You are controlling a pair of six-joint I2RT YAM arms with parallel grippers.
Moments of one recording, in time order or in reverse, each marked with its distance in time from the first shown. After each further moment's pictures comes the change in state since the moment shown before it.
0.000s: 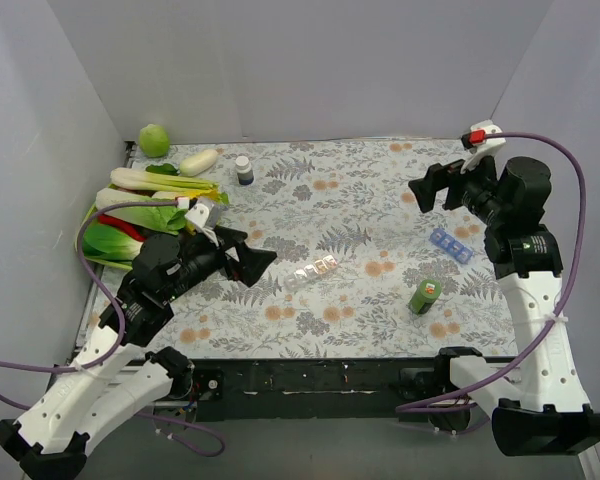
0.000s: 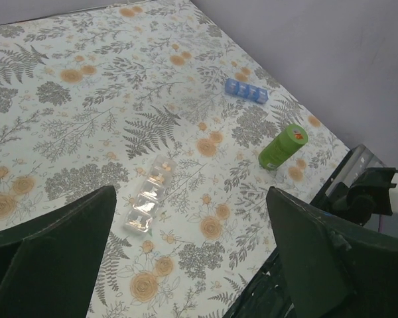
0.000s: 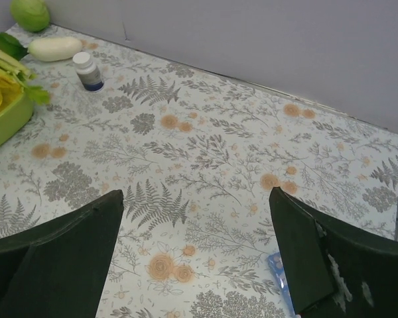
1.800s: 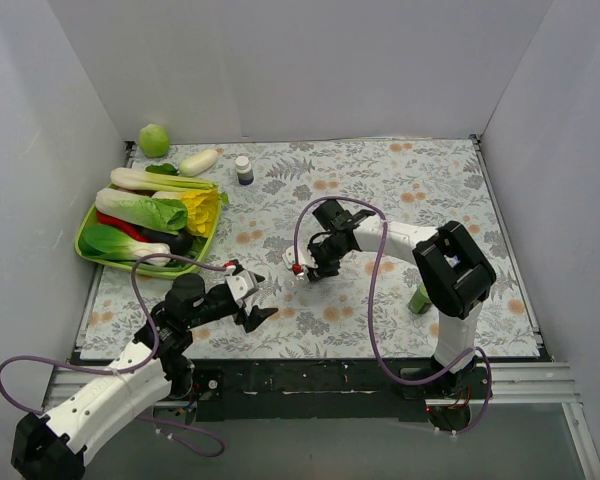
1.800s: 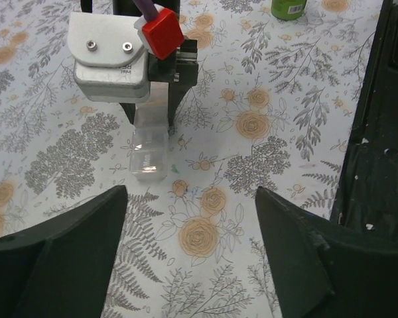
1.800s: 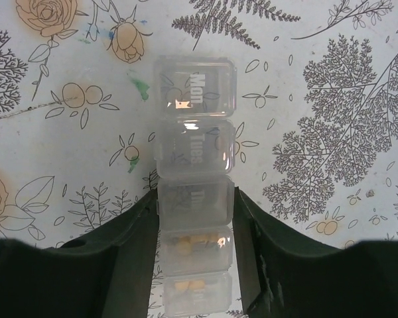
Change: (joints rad) left arm -0.003 -0.140 -0.574 0.305 0.301 0.541; right arm 0.650 0.929 0.007 -0.098 -0.225 -1.248
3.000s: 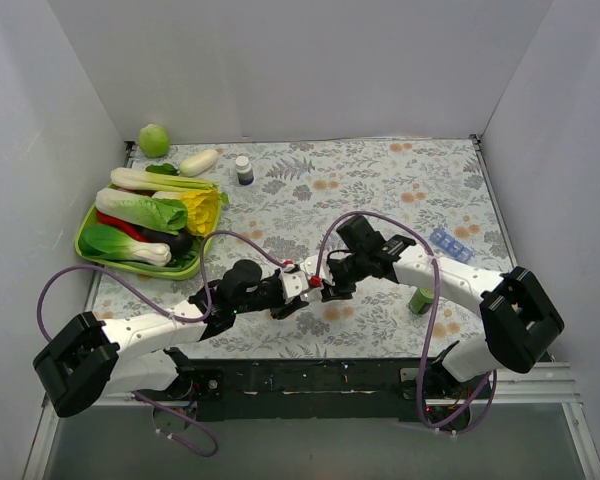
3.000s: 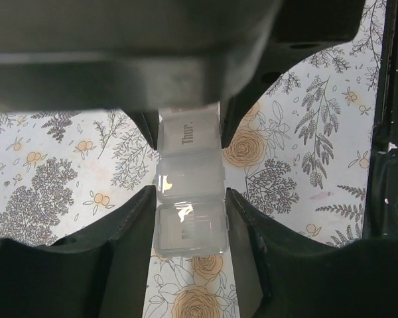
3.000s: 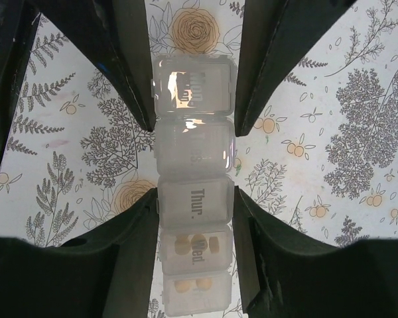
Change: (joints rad) left arm -0.255 0.609 0.150 0.309 -0.150 0.106; right arm 0.059 -0.430 -0.312 0.080 -0.088 0.299
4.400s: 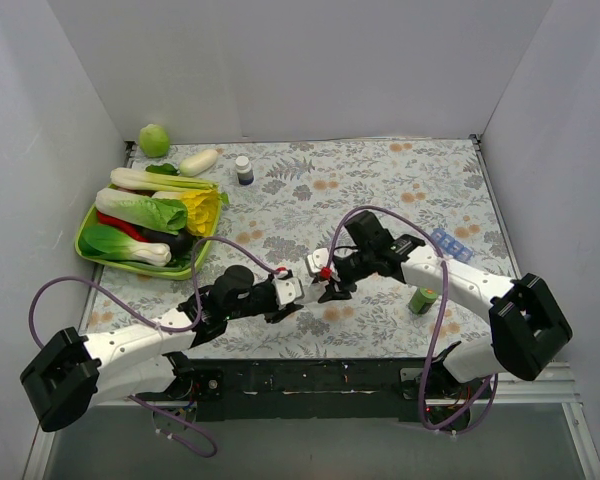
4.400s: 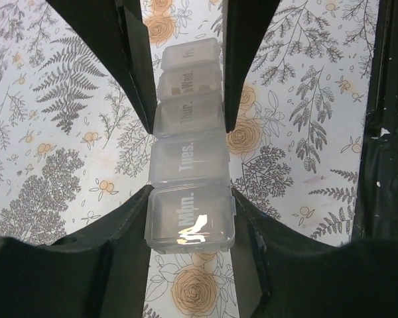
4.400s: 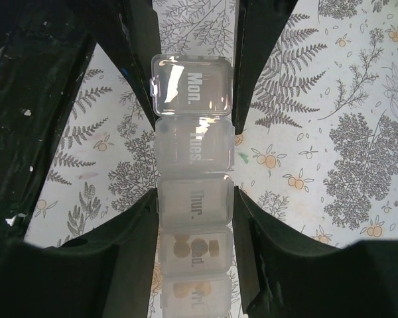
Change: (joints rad) left arm -0.012 -0.116 -0.037 -0.068 -0.032 0.019; right arm -0.038 -0.055 -0.023 0.047 -0.152 0.061
